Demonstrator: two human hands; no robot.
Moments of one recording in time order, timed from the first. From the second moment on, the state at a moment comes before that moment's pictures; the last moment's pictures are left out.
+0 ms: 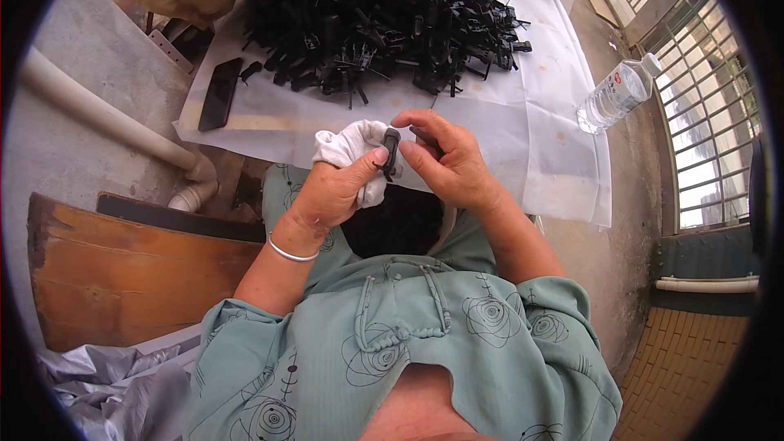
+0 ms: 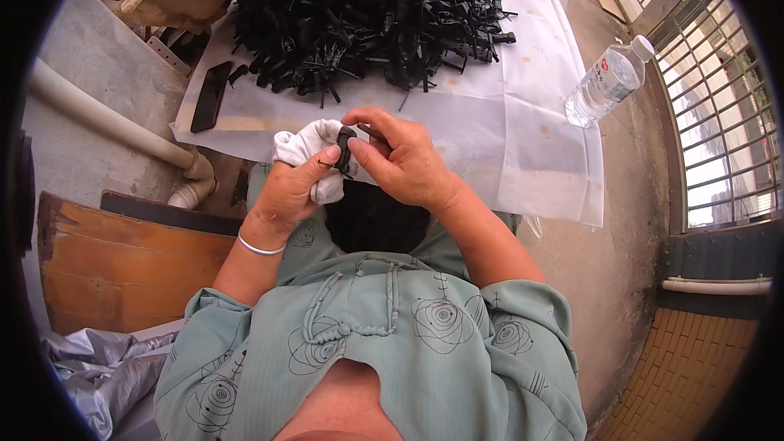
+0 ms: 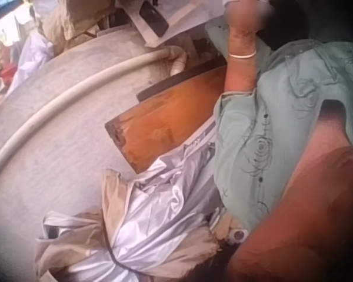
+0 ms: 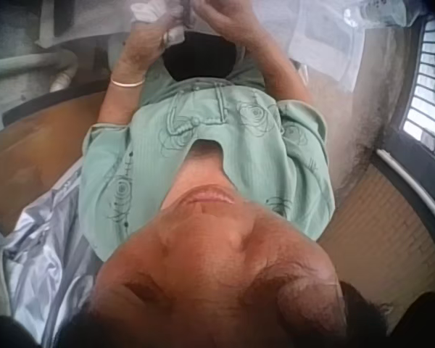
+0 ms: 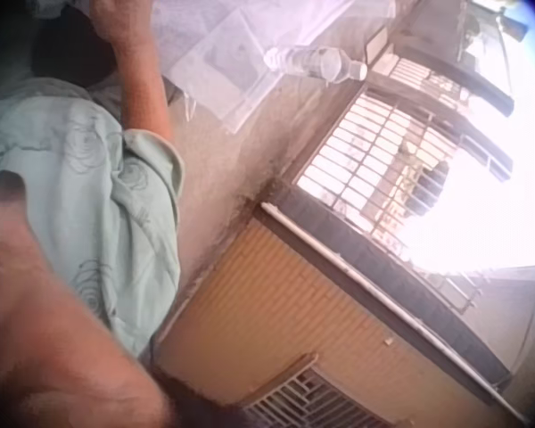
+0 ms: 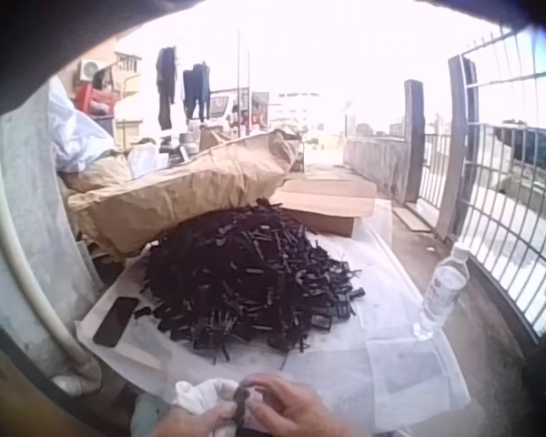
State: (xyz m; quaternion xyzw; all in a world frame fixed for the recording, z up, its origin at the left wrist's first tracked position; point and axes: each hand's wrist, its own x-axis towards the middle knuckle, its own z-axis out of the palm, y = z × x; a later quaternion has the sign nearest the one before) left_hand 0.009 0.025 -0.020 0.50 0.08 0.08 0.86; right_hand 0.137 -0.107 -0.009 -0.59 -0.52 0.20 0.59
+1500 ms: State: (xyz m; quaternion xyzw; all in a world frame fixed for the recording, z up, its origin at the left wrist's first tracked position) left_hand 0.010 0.008 -0.018 0.60 0.09 0.10 0.79; right_hand 0.133 -0.109 -0.017 -0.64 -0.50 0.19 0.55
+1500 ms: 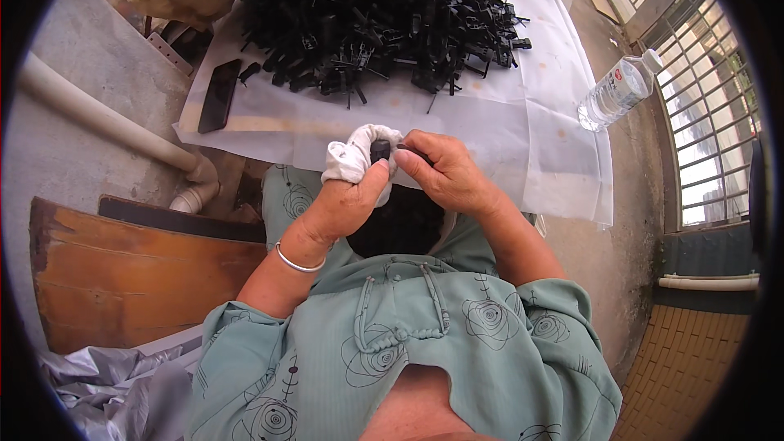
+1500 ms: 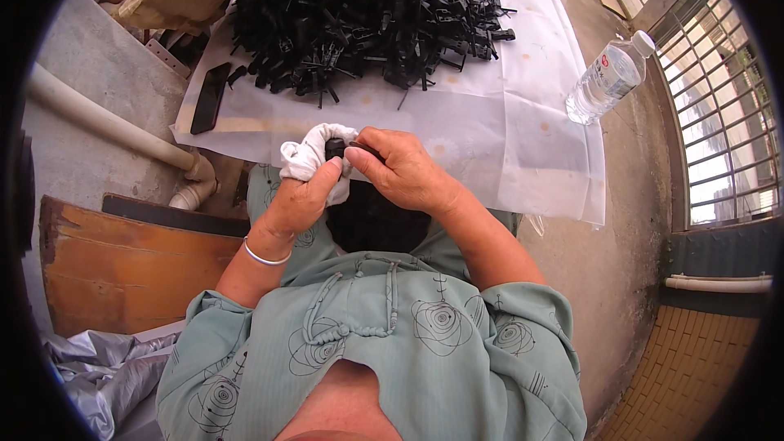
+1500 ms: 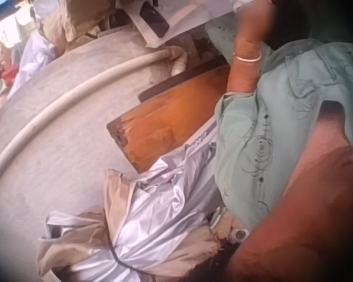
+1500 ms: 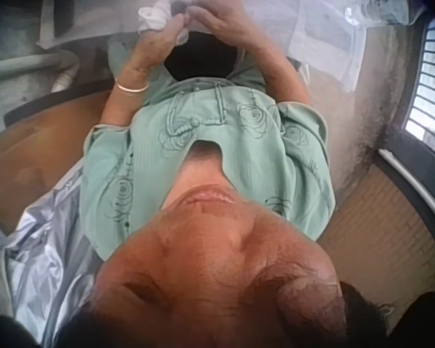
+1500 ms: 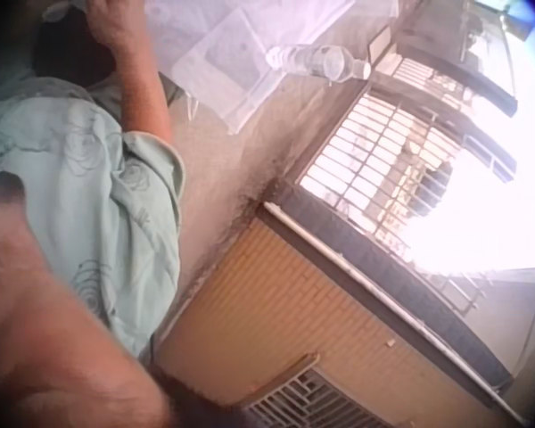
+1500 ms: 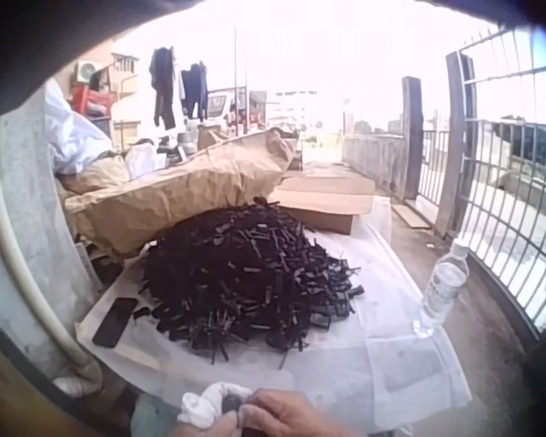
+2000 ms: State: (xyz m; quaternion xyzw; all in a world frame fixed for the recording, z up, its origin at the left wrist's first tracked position) left_hand 0.004 0.016 -0.014 0.89 0.08 0.09 0.43; right_hand 0.156 -0.105 -0.014 -0.74 -0.52 0.25 0.36
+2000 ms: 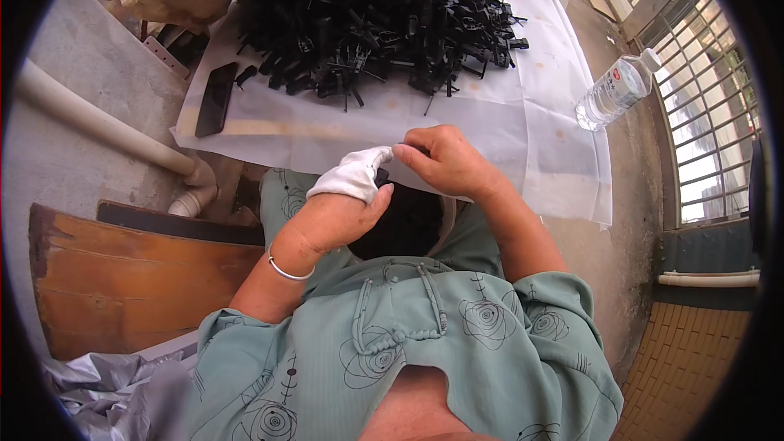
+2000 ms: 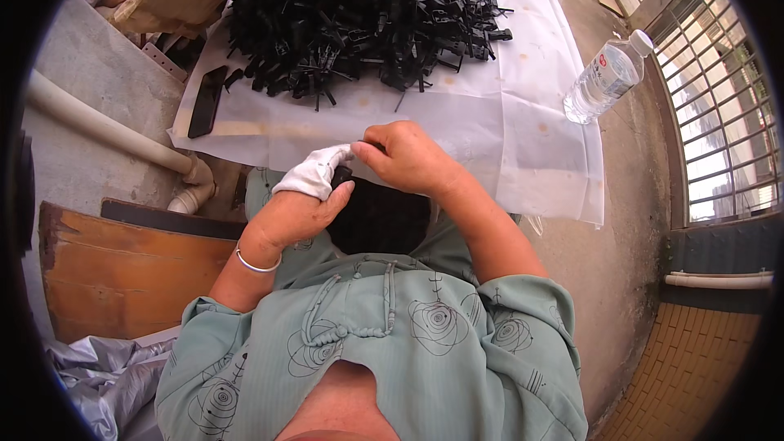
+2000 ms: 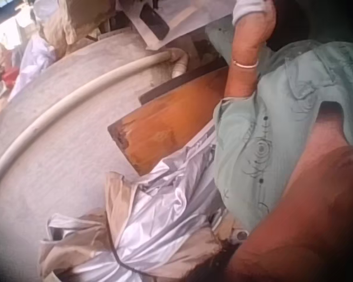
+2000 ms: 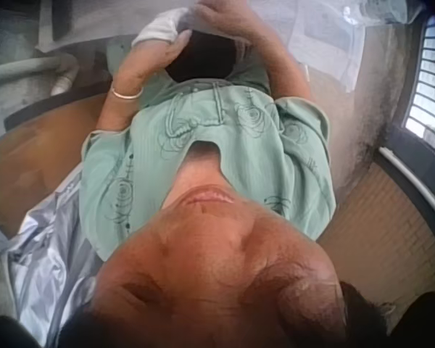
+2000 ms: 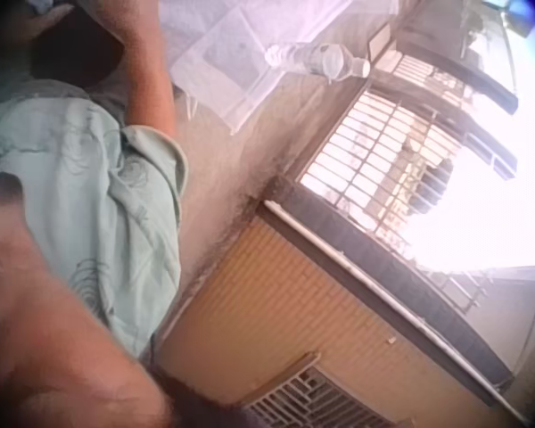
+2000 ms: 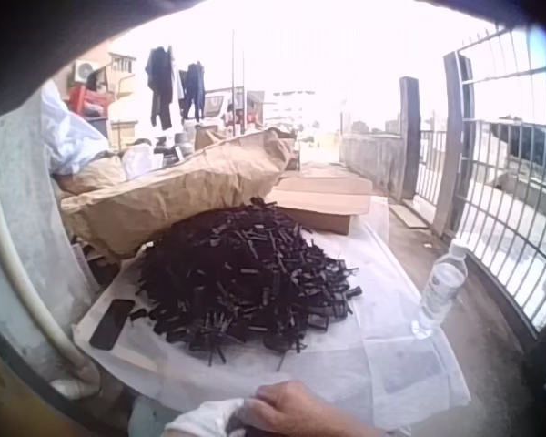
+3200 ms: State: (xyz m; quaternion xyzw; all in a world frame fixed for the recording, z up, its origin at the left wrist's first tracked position) left_hand 0.015 0.000 -0.012 0.60 0.07 0.14 0.79; right_hand 0.129 -0.105 -0.019 -0.70 -0.52 -0.09 0.48
